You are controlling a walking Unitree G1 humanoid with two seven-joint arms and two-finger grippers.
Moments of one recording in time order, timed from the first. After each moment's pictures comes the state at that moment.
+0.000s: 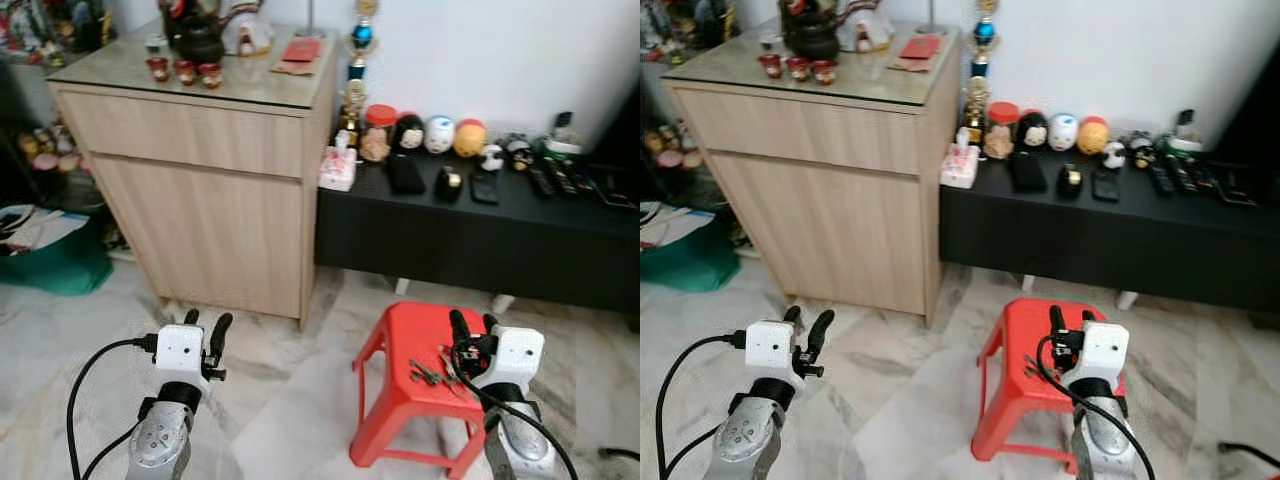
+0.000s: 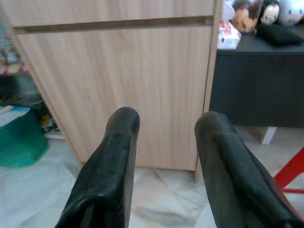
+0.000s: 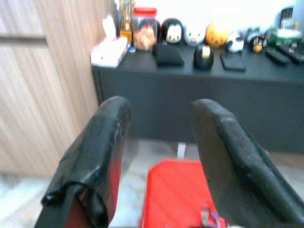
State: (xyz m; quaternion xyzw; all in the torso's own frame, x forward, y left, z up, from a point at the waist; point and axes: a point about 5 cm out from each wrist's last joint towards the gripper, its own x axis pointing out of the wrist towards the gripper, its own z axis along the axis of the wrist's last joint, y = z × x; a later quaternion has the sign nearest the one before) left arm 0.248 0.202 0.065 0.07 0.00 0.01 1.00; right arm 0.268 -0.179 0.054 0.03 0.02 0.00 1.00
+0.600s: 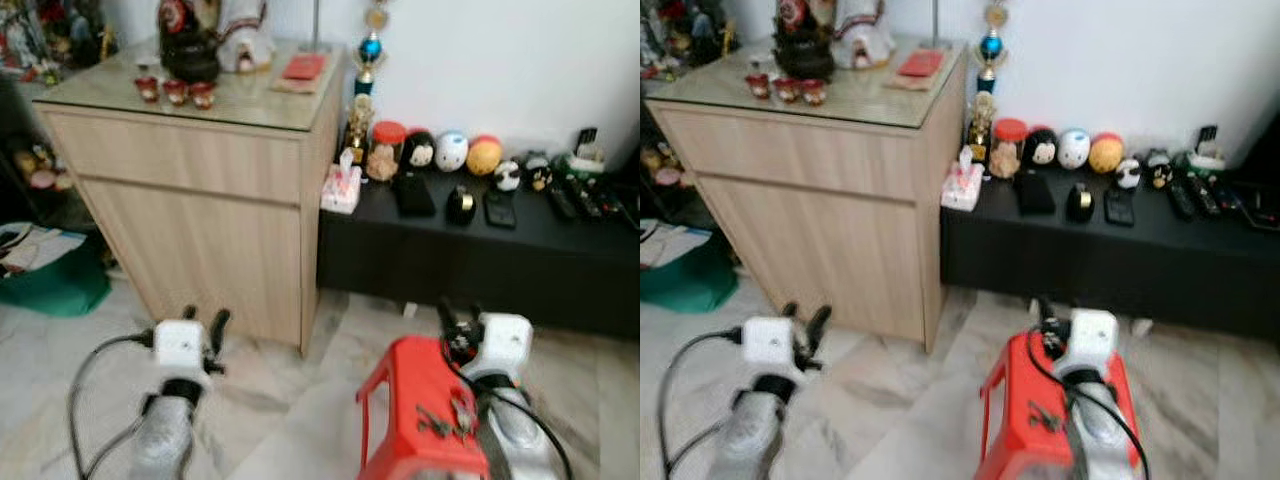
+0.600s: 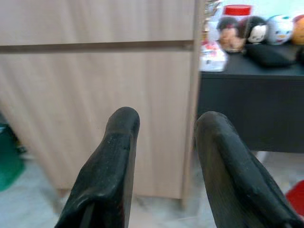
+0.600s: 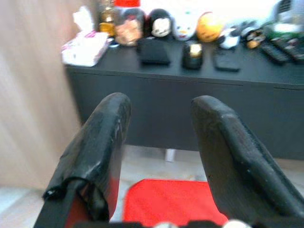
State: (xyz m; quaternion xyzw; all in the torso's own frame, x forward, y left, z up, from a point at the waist) left arm 0.254 0.182 0.071 0.05 -0.02 -0.02 1.00; right arm 0.263 -0.195 0.047 0.02 0.04 -0.02 1.00
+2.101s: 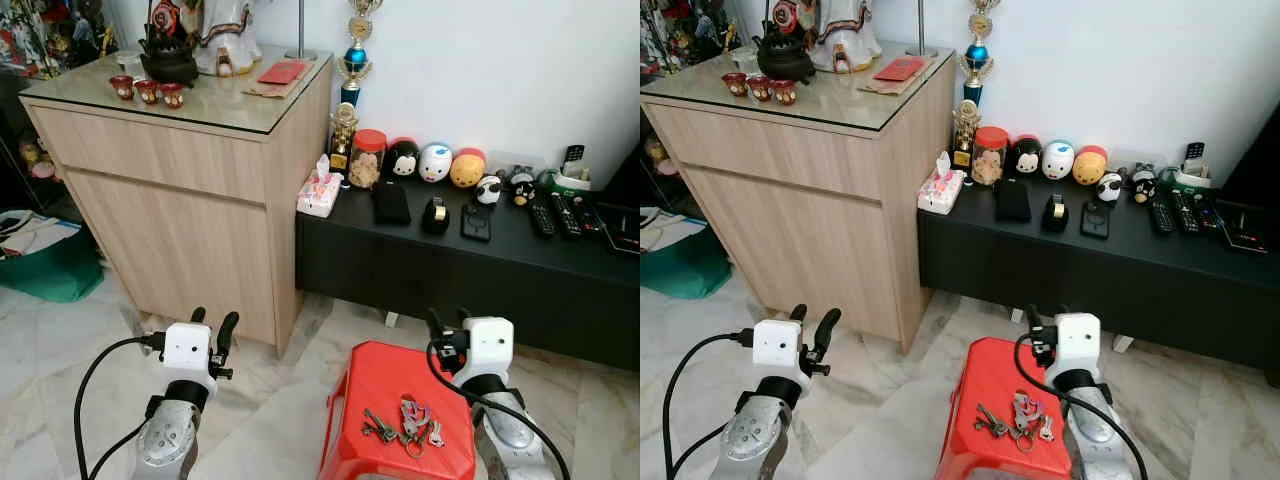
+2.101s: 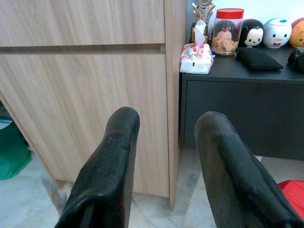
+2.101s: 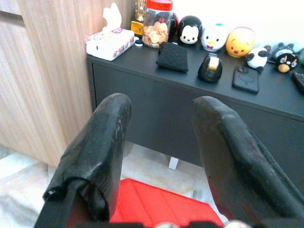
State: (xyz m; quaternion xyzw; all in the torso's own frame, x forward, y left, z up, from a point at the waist) left arm 0.251 0.187 0.071 0.07 -0.01 -0.01 1.00; right arm 0.266 -0.171 0.050 -0.02 0.05 0.05 1.00
